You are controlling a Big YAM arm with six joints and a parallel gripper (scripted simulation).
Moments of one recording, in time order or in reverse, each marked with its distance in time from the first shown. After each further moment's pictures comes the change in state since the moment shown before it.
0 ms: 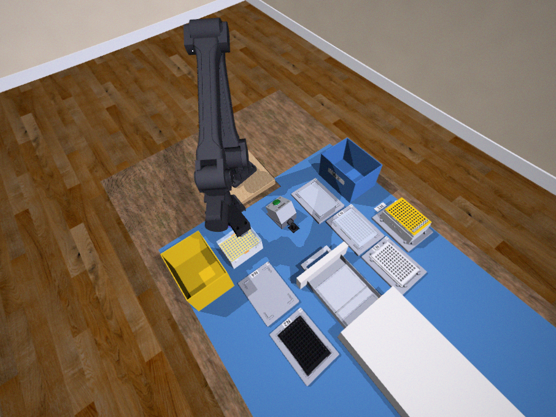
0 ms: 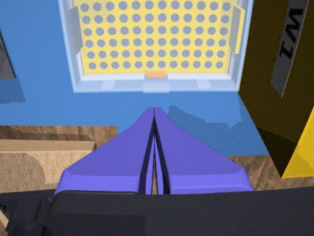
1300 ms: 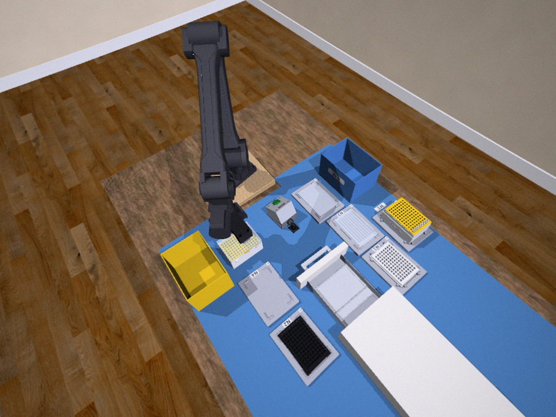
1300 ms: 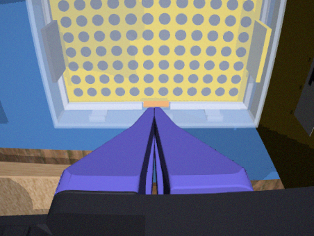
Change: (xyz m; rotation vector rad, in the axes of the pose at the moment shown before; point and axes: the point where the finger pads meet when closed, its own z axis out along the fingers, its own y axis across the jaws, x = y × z) arm 0.000 0.000 0.042 0.000 0.001 -0.006
